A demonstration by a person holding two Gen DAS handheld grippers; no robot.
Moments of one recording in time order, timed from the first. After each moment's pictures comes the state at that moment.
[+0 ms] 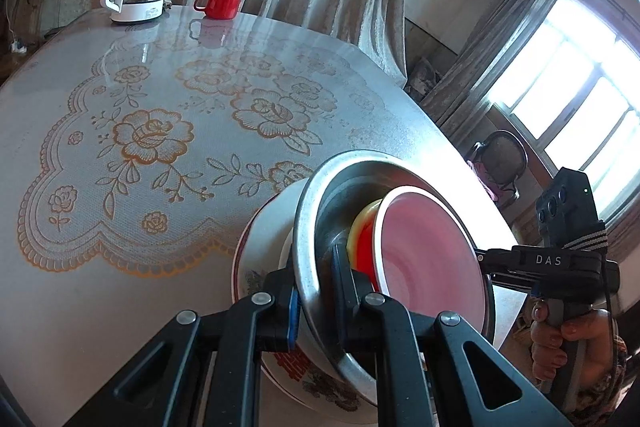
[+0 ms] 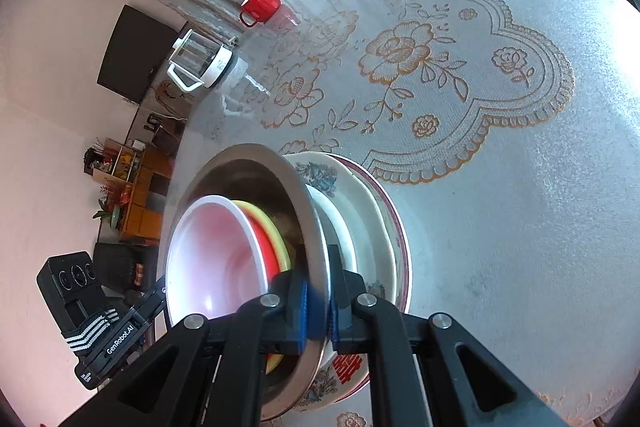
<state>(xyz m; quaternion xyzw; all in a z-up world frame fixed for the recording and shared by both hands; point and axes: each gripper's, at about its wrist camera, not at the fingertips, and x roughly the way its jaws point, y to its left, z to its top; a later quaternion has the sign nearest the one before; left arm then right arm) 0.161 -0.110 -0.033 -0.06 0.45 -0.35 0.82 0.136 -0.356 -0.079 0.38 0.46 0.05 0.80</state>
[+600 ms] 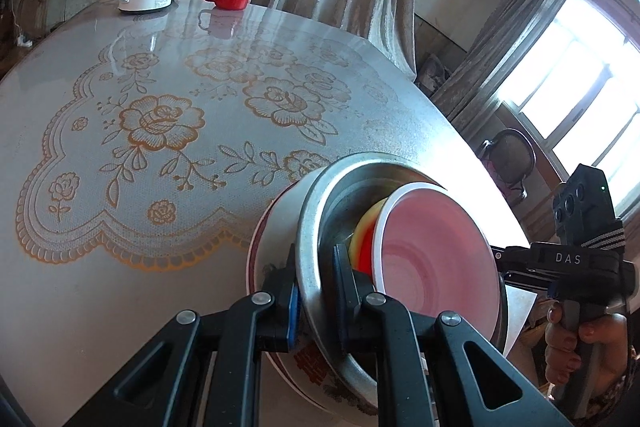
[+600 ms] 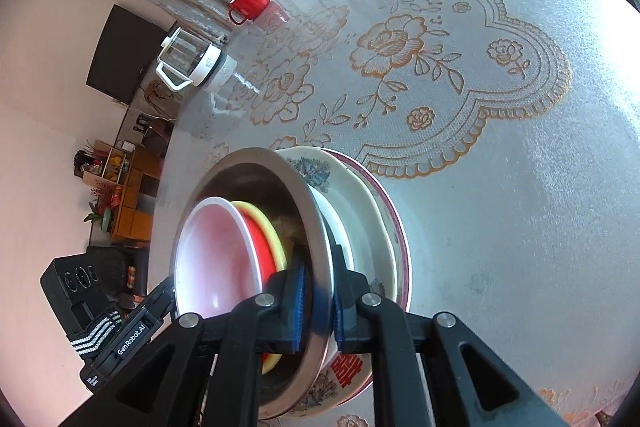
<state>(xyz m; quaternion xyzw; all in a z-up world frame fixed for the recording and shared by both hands) 0.167 -0.107 -0.048 -0.06 0.46 -0.34 0.82 0.137 -0.350 -0.080 0.38 0.47 0.03 0.80</state>
